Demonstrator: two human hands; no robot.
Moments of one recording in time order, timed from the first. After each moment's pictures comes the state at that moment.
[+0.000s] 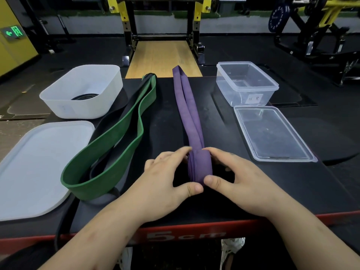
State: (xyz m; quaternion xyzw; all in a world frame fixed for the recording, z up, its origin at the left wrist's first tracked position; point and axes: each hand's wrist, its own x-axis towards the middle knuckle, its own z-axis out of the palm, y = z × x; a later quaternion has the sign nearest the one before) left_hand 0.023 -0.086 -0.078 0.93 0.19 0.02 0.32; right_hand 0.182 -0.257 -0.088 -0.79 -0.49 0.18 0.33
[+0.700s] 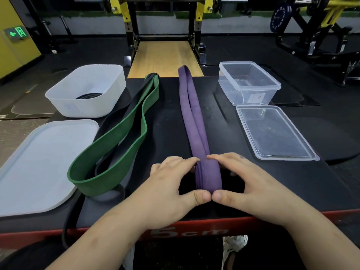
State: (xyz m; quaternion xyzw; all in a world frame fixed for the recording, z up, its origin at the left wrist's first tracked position) left_hand 0.011 -0.095 -0.078 0.94 0.14 0.03 0.32; right_hand 0.175 -0.274 -0.079 -0.77 -0.52 0.20 0.30
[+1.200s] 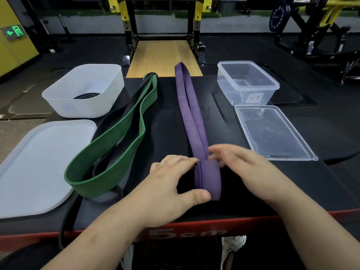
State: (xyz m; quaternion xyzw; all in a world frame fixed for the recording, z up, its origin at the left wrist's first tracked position) left_hand 0.015 -0.090 -0.079 0.94 0.13 0.04 0.31; right_hand 0.186 -0.255 -0.073 -0.77 -0.38 0.24 0.45
